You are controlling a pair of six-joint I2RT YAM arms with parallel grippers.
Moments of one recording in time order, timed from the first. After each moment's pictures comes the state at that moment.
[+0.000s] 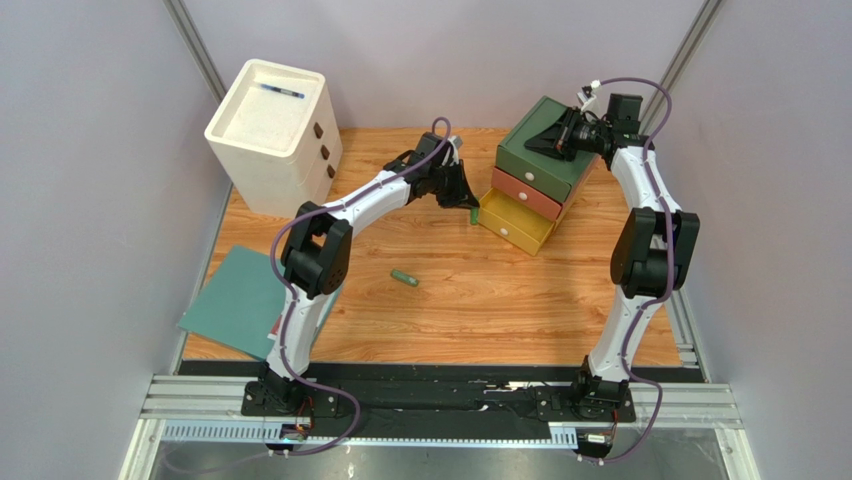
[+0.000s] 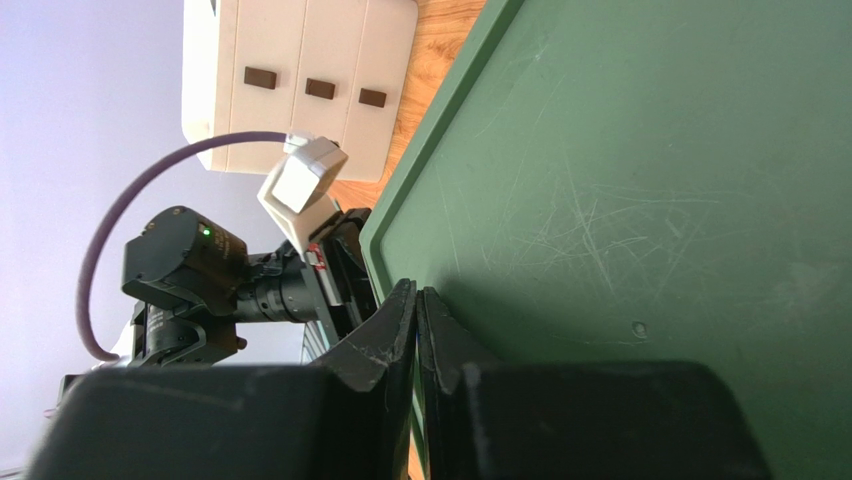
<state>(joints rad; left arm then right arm) -0.61 2.22 1.86 -0.38 0.37 -0.67 -0.12 2.06 1.77 -0.37 -0.97 0.59</state>
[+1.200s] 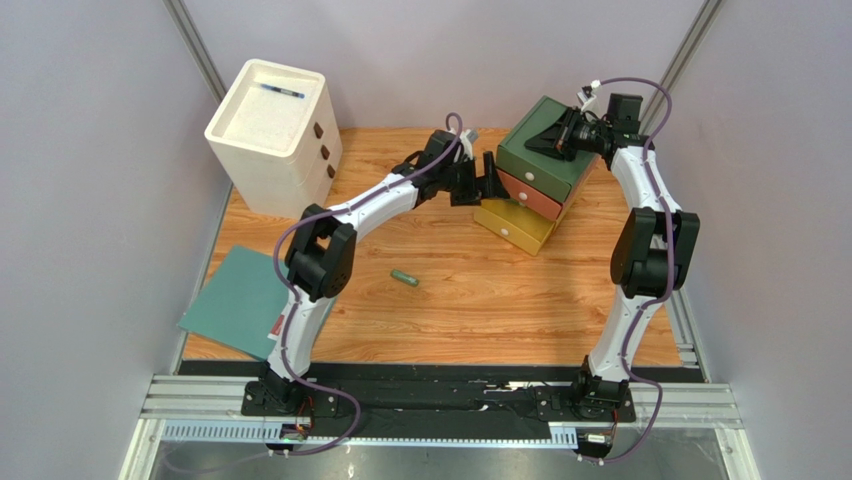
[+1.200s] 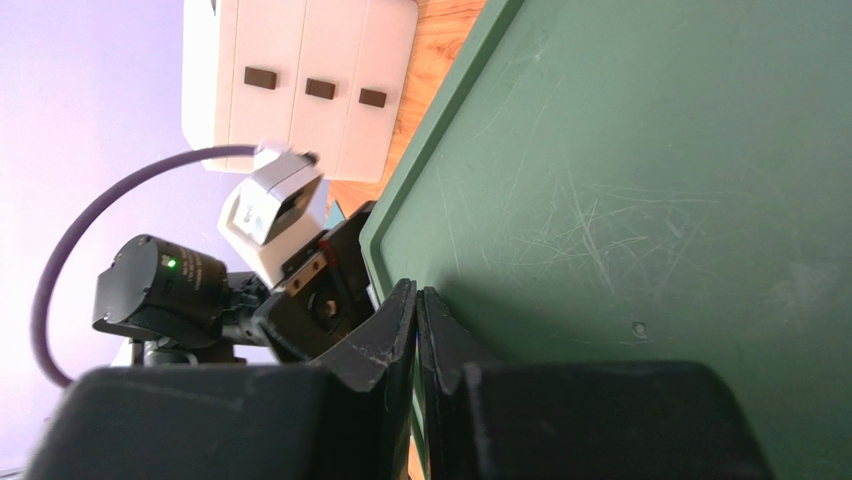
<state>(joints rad) -0.65 2.27 1.94 -0.23 0.43 -0.74 -0.12 2.06 1.77 -0.37 -0.97 0.59</state>
